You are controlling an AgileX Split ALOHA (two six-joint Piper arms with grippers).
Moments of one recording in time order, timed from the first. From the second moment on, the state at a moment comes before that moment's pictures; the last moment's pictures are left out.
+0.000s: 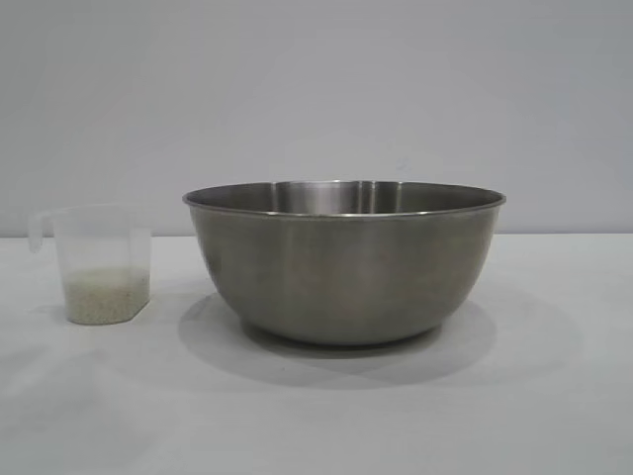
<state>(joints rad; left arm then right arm) -0.43 1.56 -0.02 -0.20 -1.13 -0.01 0.02 -0.02 -0.49 0.10 1.15 -0.12</state>
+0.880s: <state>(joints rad) -0.43 1.83 -0.17 -0.22 -1.14 -0.01 0.02 -0.02 -0.49 0.10 1.15 -0.12</state>
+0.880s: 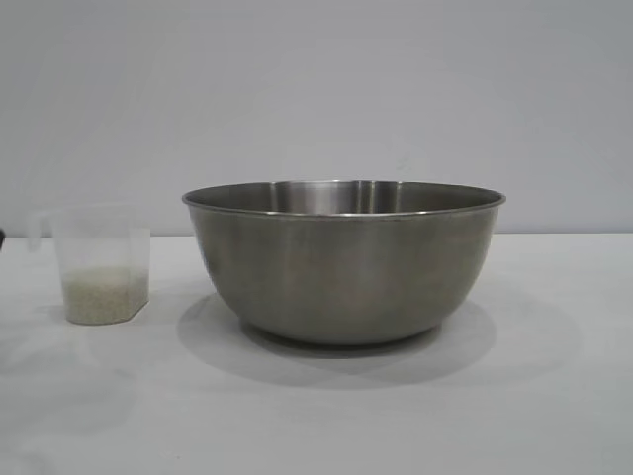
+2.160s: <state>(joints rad) -0.43 1.96 -0.32 -0.30 -1.15 0.04 0.02 -0.02 -0.49 0.10 1.15 -0.12</state>
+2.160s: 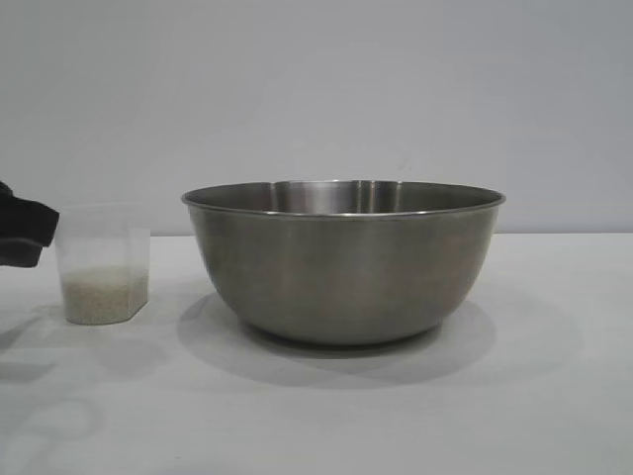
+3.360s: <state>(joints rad) -0.43 2.05 -0.48 -0.29 -1.15 0.13 0.02 -0.02 -0.49 0.10 1.15 -0.12</state>
